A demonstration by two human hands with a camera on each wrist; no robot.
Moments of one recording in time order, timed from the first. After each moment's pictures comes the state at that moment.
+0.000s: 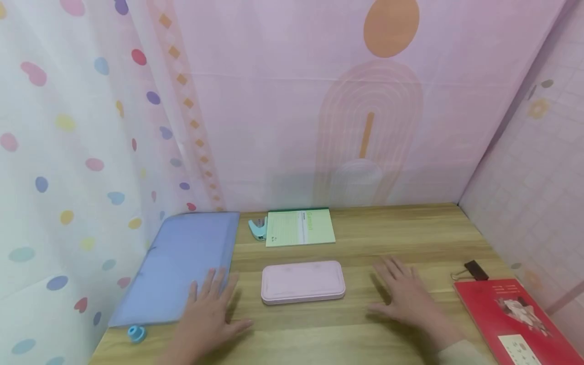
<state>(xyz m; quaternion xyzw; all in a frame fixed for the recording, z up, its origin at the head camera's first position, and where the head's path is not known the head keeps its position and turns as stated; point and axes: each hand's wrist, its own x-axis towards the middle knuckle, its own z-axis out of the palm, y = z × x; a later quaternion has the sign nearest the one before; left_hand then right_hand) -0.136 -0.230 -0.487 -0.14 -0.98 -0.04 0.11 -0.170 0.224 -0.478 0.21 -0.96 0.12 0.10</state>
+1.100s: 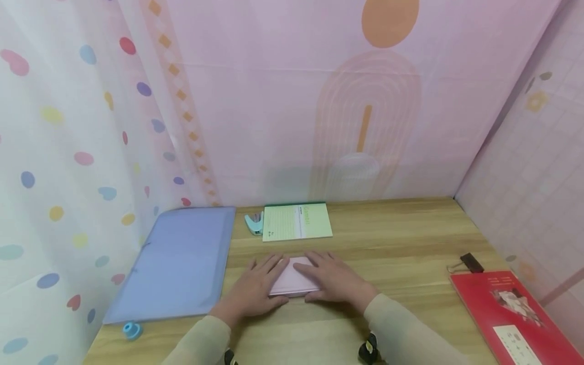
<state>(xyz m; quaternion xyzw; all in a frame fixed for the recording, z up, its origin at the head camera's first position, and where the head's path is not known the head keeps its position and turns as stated) -0.205 -0.157 -0.500 -0.31 -0.95 -0.07 0.02 -0.220 0.100 -0.483 0.41 -0.91 0.06 0.01</state>
